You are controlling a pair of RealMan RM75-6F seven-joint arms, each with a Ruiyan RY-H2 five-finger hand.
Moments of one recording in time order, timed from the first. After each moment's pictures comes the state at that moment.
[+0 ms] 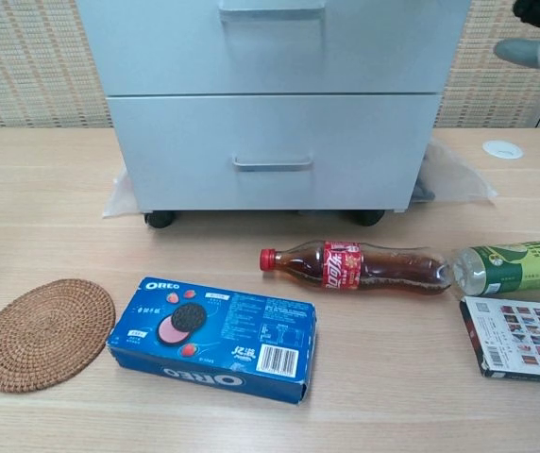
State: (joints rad) left arm -0.10 -1.14 -0.01 -1.65 1.55 1.49 0.14; right arm 0.52 -0.94 0.27 -2.08 -1.40 1.05 -0.47
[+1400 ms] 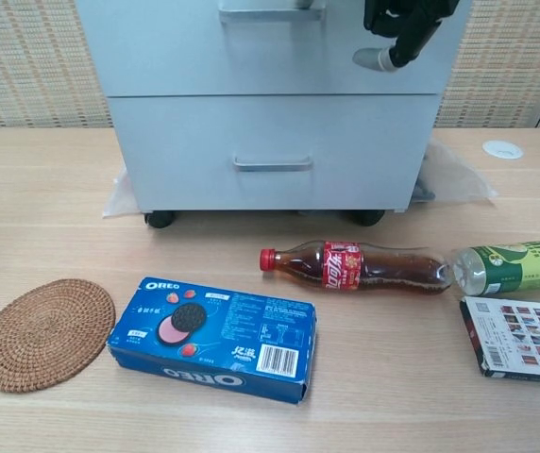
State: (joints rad) left arm -0.10 -1.14 -0.01 -1.62 1.54 1.48 0.11; right arm 0.93 -1.08 0.25 -2.08 -0.91 1.00 -0.78
